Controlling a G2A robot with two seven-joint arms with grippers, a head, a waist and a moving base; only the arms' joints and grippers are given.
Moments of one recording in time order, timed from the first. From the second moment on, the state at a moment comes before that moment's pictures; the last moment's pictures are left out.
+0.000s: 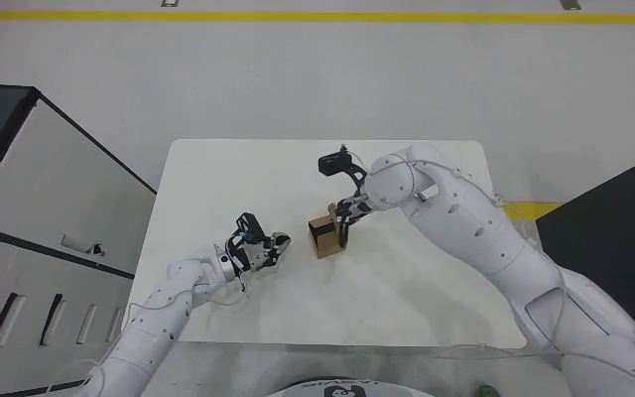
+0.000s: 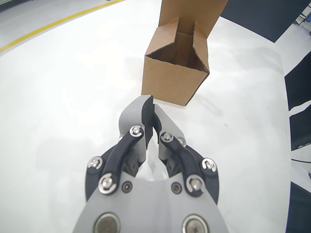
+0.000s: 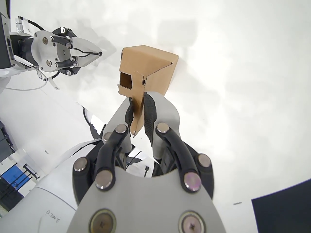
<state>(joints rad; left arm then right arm) 1.38 -1.08 -1.11 -1.23 1.37 -0.75 0.29 -0.67 -1.20 0.64 -1.49 -0.52 0.30 1.39</state>
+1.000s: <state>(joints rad) 1.38 -1.07 -1.10 -1.23 1.37 -0.76 0.31 -0.60 -1.29 0.55 -1.43 -0.52 0.29 1.39</state>
